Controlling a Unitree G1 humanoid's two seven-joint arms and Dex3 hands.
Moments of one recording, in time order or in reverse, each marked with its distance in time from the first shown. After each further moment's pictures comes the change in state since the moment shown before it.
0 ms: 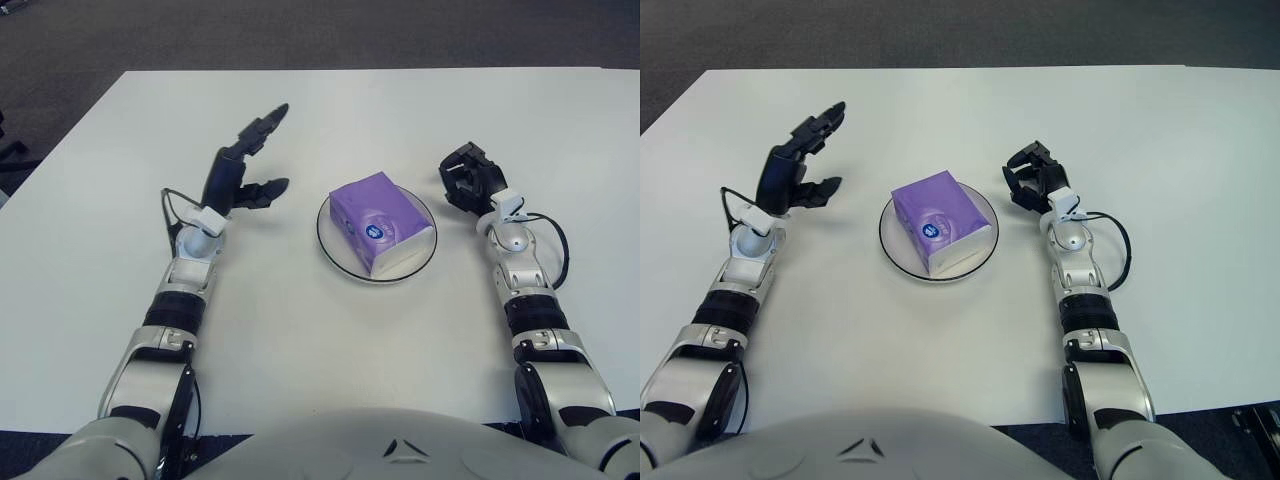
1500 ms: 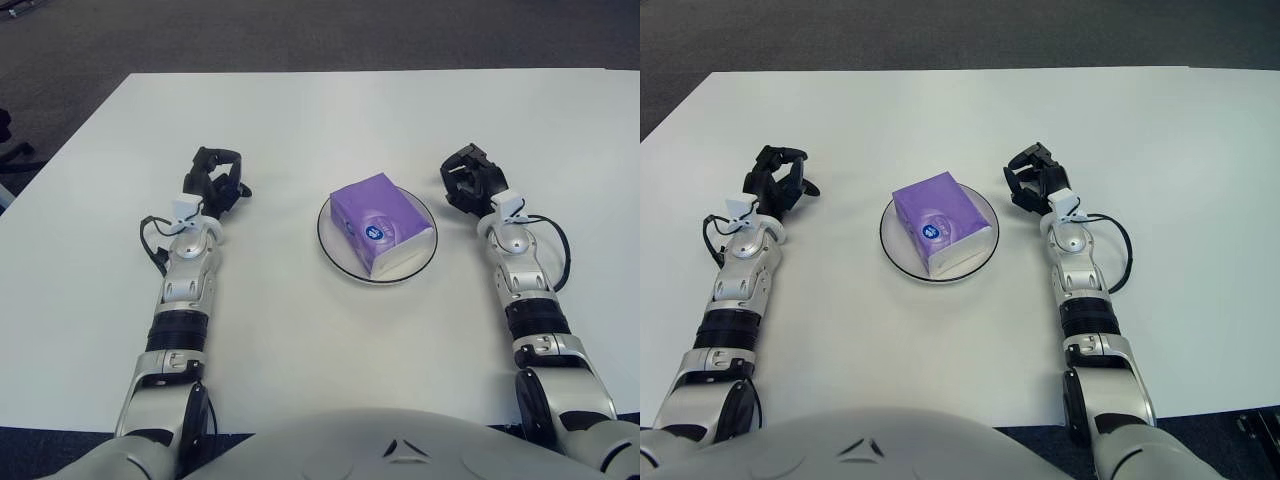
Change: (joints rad) left arm 0.110 -0.121 0.132 -0.199 -0.104 0.769 0.157; right arm 0.021 0.000 0.004 -0.049 -0.001 0.042 -0.020
